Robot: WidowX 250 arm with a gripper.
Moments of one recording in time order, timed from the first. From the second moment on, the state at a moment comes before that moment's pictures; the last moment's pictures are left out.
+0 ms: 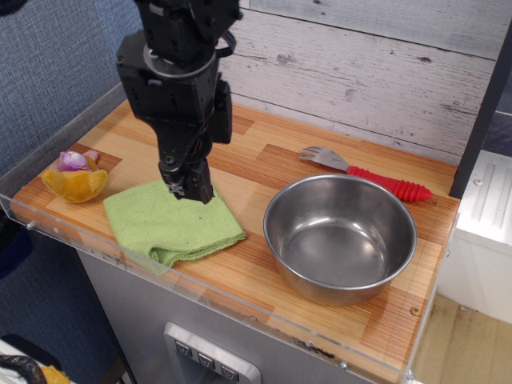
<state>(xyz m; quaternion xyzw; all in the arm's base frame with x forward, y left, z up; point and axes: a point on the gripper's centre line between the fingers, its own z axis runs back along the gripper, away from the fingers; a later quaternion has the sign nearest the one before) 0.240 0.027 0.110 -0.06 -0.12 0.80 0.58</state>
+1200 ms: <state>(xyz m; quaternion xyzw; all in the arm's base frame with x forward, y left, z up) 0.256 0.069 0.048 -0.05 -0.08 0.89 0.45</state>
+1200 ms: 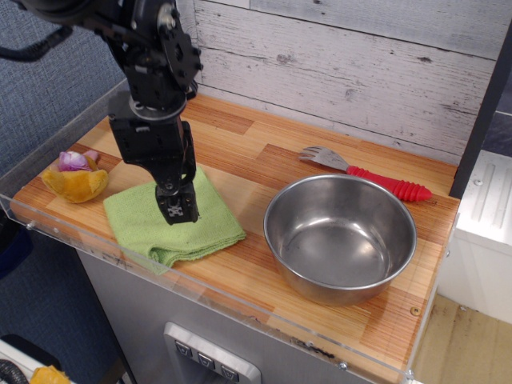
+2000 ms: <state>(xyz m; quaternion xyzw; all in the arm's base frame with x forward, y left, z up) 0.271 0.060 0.010 -0.01 -0.07 0.89 0.45</state>
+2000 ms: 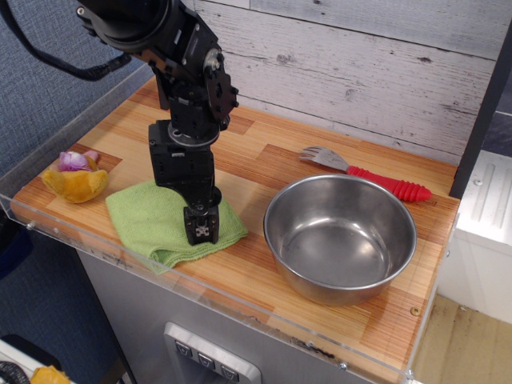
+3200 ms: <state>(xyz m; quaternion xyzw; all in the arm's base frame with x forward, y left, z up) 0.343 0.110 0.010 -0.03 -0.07 0.91 0.41</state>
